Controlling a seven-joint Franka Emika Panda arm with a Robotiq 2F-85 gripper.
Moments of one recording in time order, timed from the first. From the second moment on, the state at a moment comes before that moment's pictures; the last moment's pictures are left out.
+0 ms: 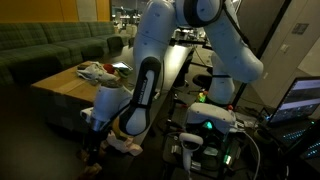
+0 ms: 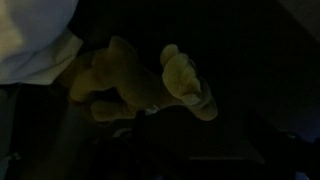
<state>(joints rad) 0.54 0.77 0.14 -2.11 0.02 3.18 0.04</state>
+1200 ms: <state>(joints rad) 0.65 0.95 -0.01 -2.01 -0.03 3.35 -0.09</state>
